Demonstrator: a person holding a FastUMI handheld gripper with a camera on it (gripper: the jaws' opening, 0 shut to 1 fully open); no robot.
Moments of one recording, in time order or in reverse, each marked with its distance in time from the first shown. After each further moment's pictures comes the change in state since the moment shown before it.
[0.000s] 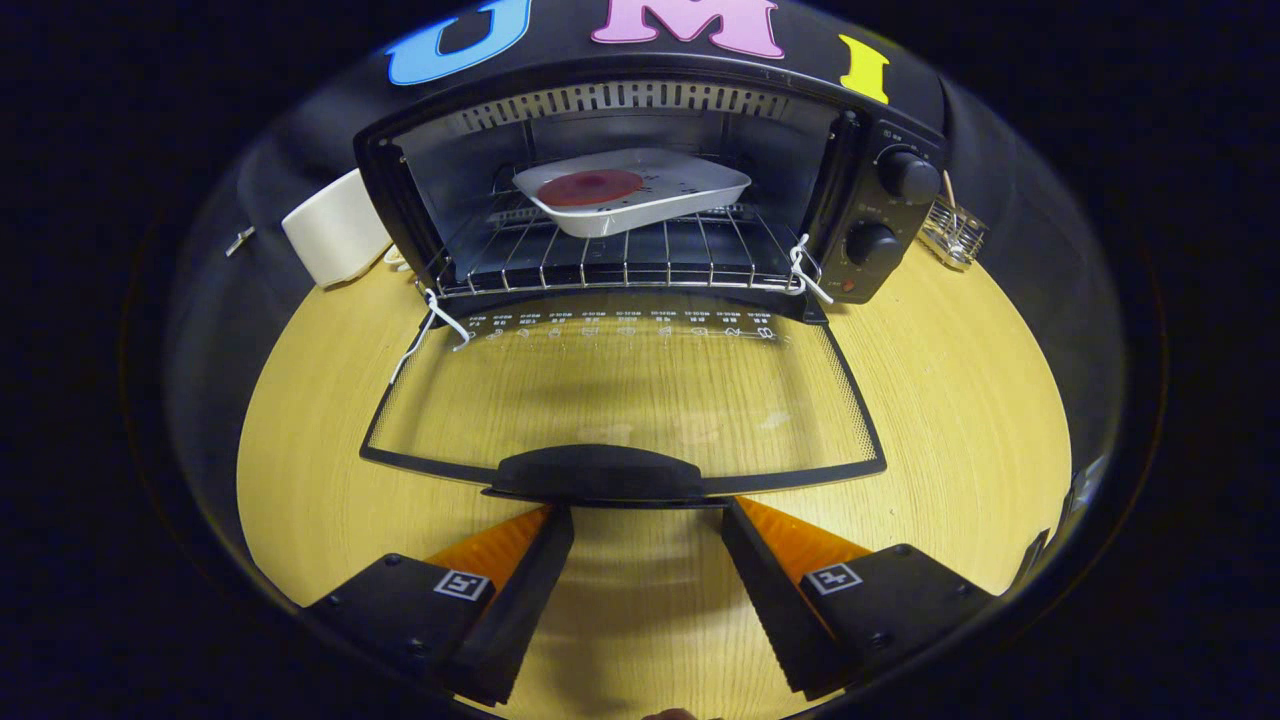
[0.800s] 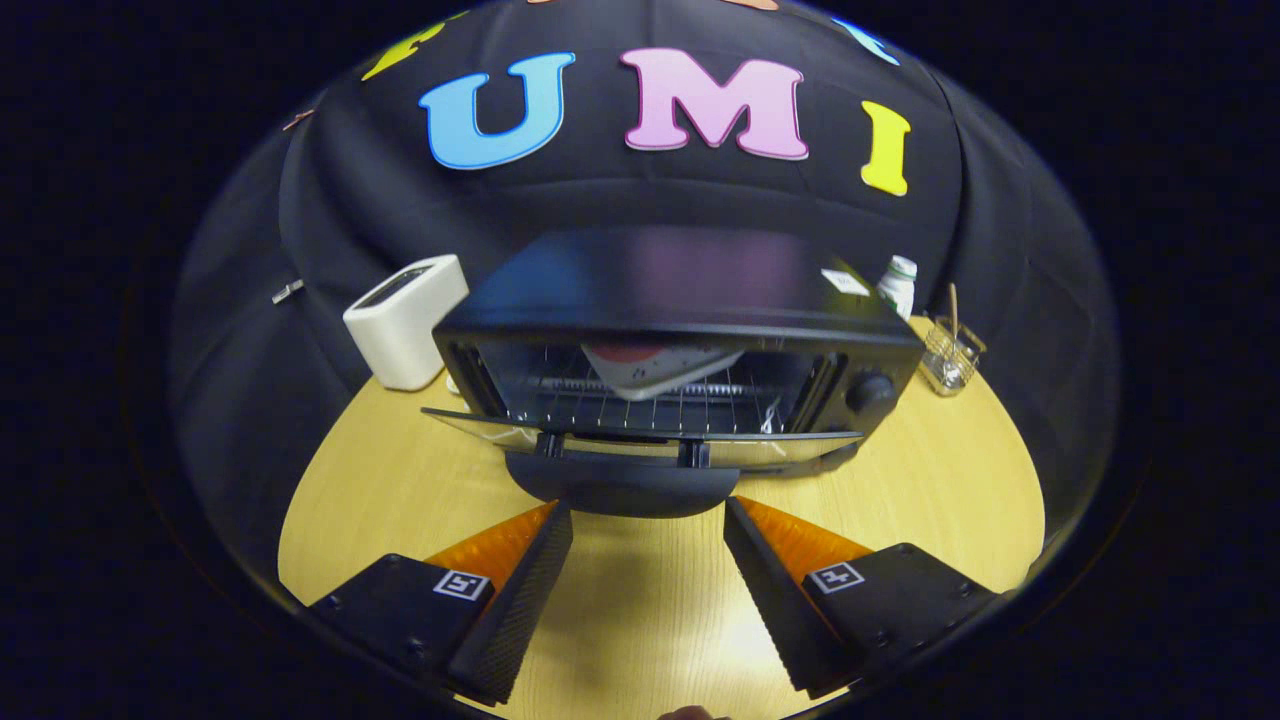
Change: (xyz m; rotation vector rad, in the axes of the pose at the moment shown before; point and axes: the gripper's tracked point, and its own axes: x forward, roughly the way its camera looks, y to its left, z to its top) arm -0.102 0.005 0.099 -0.050 -0.329 0.088
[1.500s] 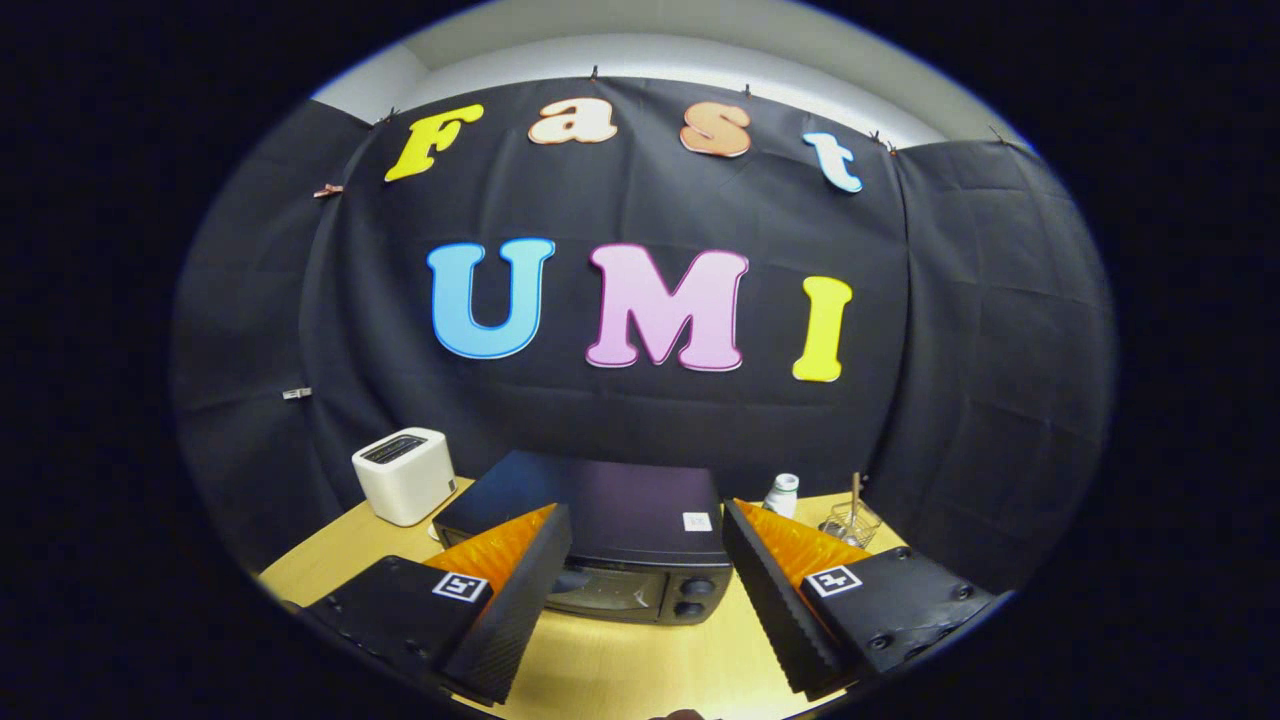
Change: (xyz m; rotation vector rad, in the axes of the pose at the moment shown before) arm -0.150 -0.096 0.147 -0.064 -0.539 -0.069
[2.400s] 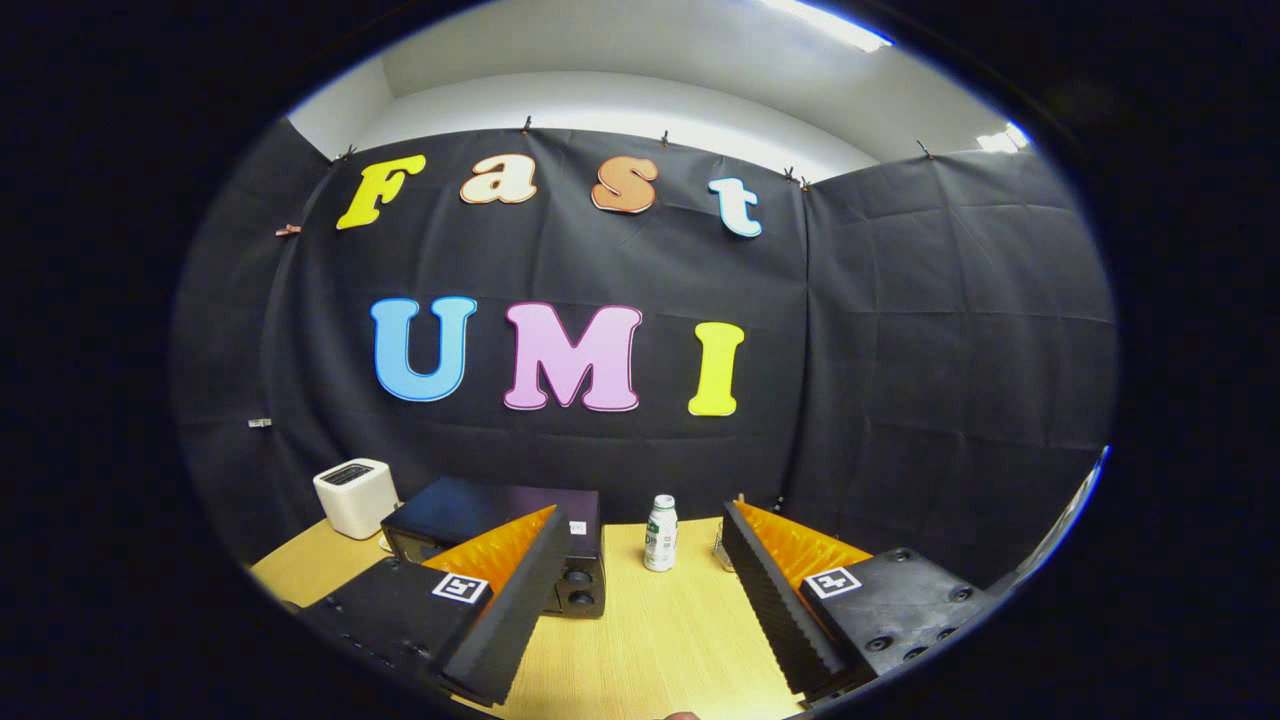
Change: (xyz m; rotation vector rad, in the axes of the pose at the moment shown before) arm -0.105 -0.107 0.034 0.035 -0.111 -0.165
